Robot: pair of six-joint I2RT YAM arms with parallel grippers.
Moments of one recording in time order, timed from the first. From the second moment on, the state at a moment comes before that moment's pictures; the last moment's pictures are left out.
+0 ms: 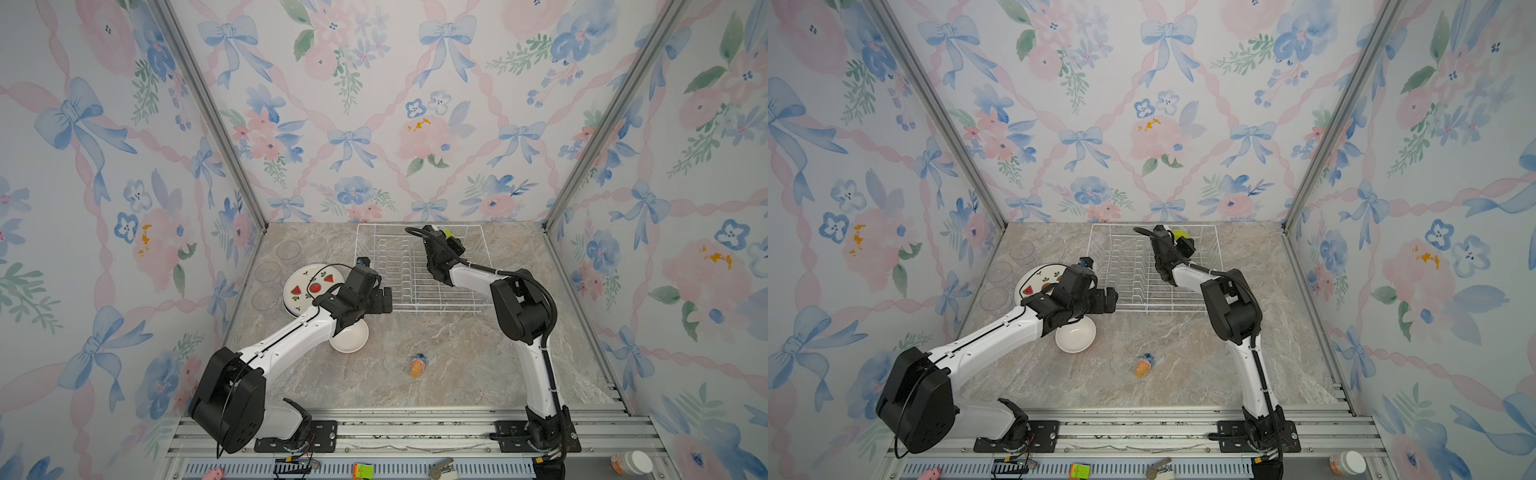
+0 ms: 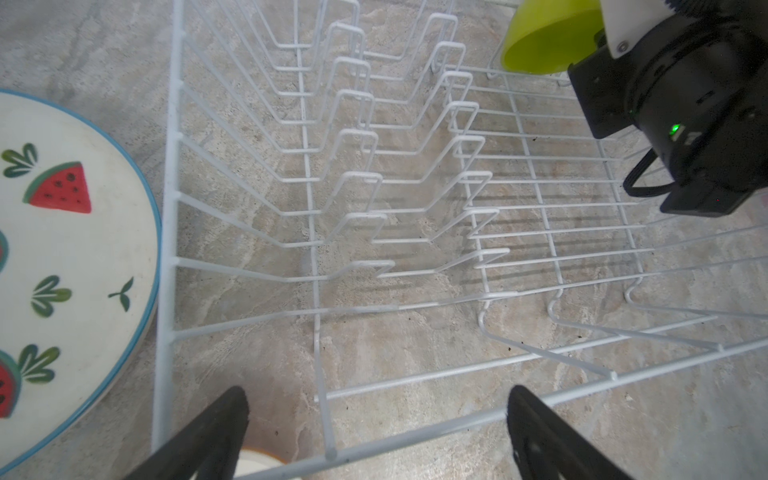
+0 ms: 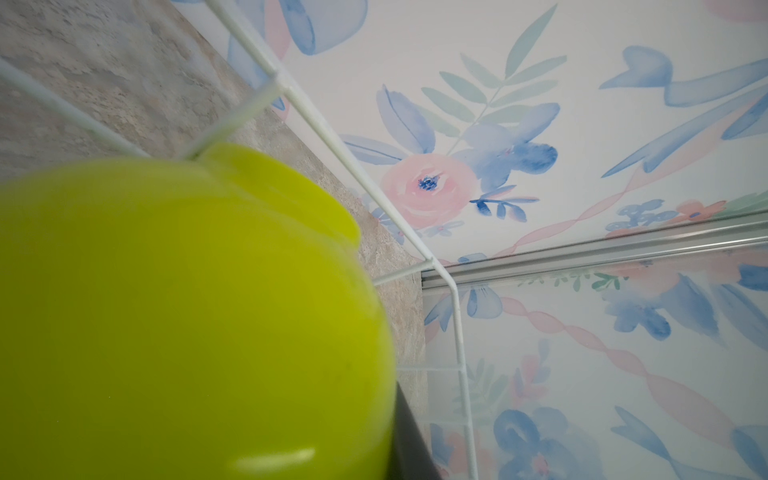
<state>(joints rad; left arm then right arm) -0.58 1.37 0.93 -0.36 -0.13 -0.47 0.50 2.28 1.62 0.11 0.97 -0.65</state>
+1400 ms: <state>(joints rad) -0.58 1.37 0.93 -0.36 -0.13 -0.48 0.42 2.13 1.59 -0.18 0.63 -0.26</state>
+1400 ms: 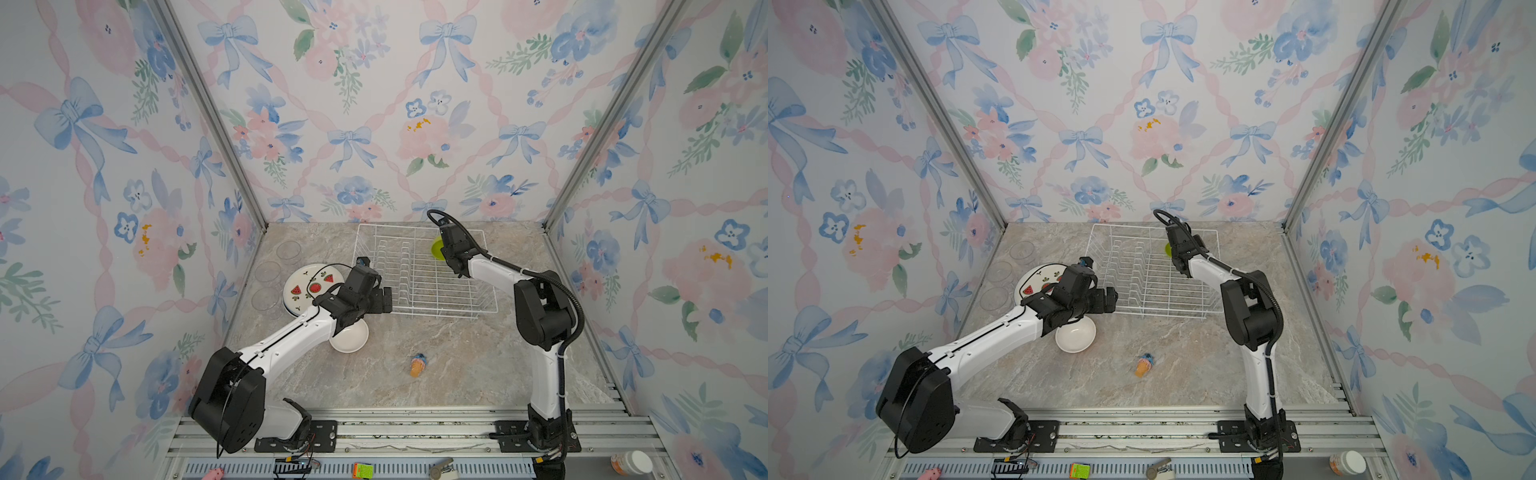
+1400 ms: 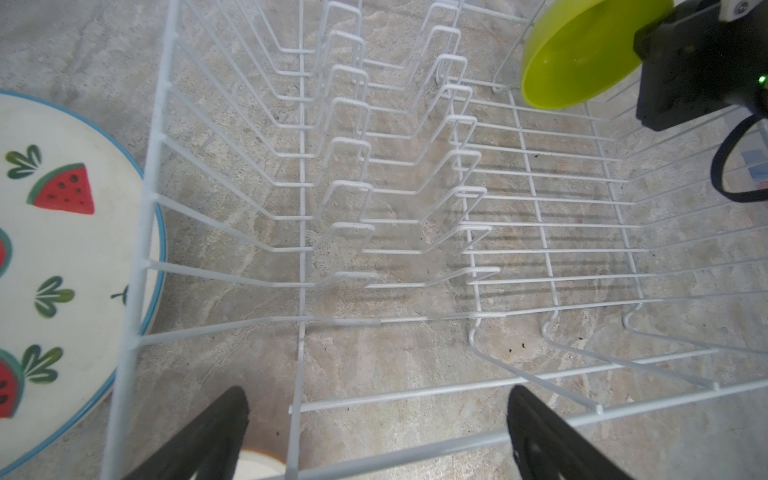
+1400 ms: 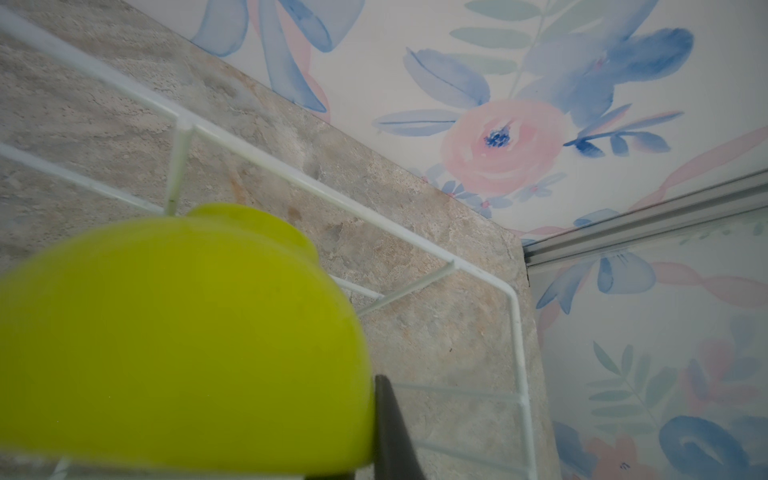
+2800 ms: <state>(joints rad) -0.58 1.34 0.93 -0.35 -0.13 -0.48 0.33 1.80 1.49 -0.36 0.24 0.14</state>
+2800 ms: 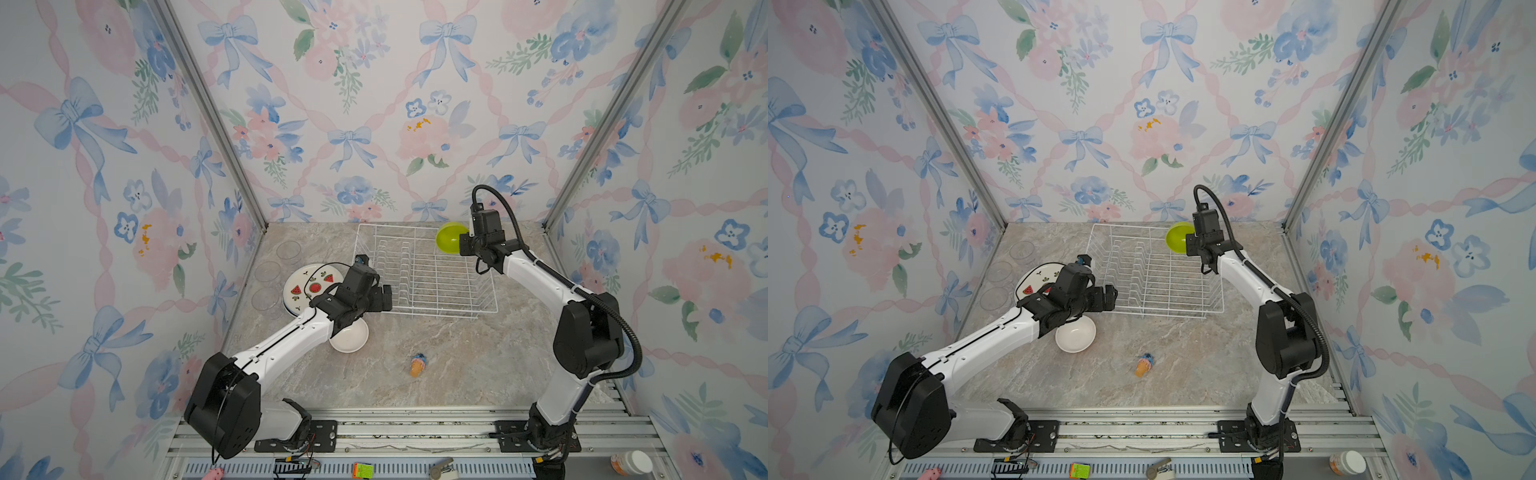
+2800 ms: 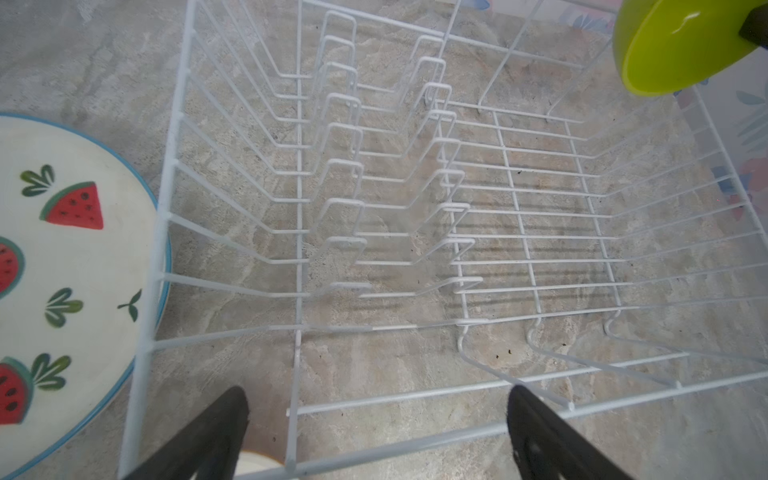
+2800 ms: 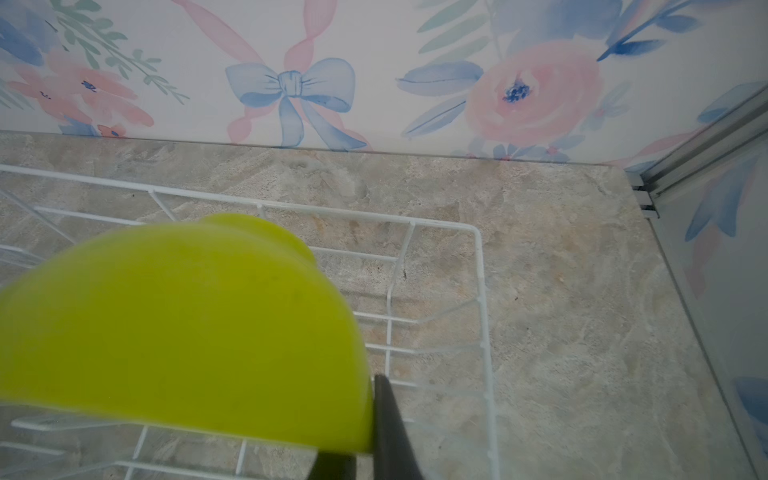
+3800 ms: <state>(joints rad) -0.42 0.89 0.86 -0.51 -0.25 -0.52 0.66 1.55 1.40 -0.46 0.05 0.33</state>
